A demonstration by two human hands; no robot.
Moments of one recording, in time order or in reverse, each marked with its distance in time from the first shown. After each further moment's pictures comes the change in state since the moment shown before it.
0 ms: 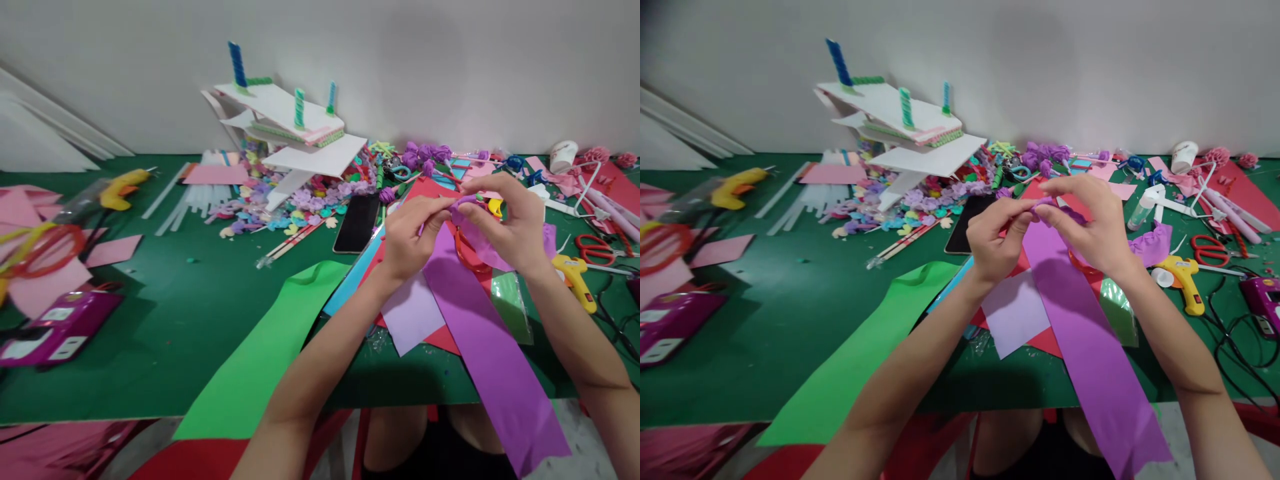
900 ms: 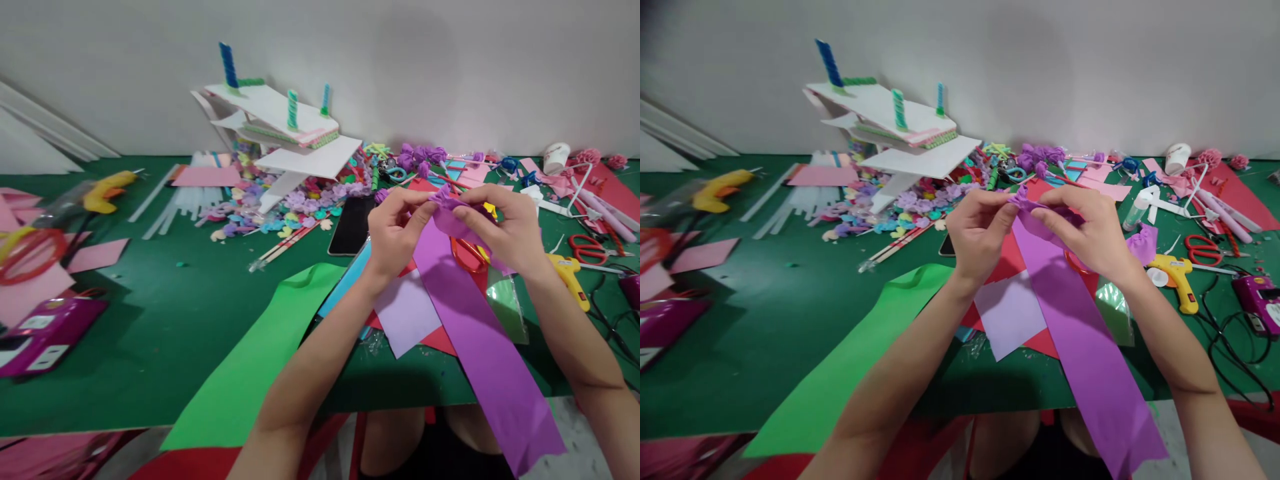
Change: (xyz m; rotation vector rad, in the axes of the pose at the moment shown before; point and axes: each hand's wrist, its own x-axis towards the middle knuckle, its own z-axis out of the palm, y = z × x) left_hand 0.006 -0.003 -0.003 -0.222 0.099 -0.222; right_hand 0.002 -0.007 -0.006 0.017 -0.122 0.067
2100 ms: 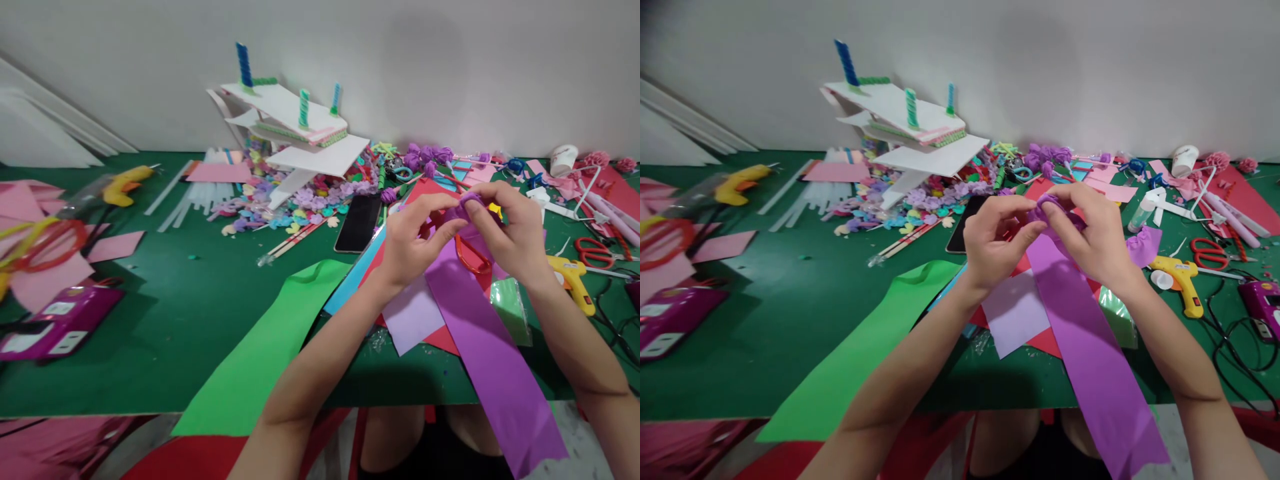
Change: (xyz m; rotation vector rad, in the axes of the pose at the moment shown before) left_hand -0.005 0.016 0.002 0.069 -0.121 0.150; right_hand -0.005 -0.005 0.006 -0.042 0.084 -0.060
